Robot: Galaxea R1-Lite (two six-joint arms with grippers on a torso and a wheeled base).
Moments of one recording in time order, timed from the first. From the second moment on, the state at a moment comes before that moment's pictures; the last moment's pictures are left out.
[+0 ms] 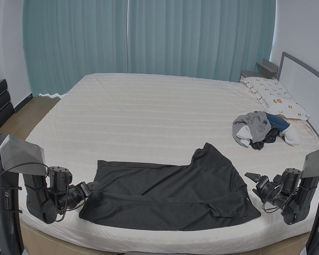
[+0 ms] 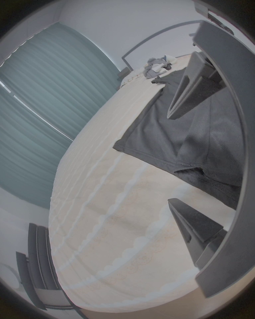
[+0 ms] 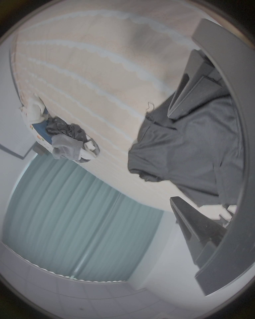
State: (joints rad) left arm -0.11 2.33 -0.41 -1.32 -0.02 -0.67; right arm -0.04 2.30 -0.35 -1.55 0.30 0.85
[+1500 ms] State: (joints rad) left arm -0.09 2.22 -0.43 -1.32 -0.07 -0.79; right arm -0.02 2.29 -0.29 -1.55 0.29 0.75
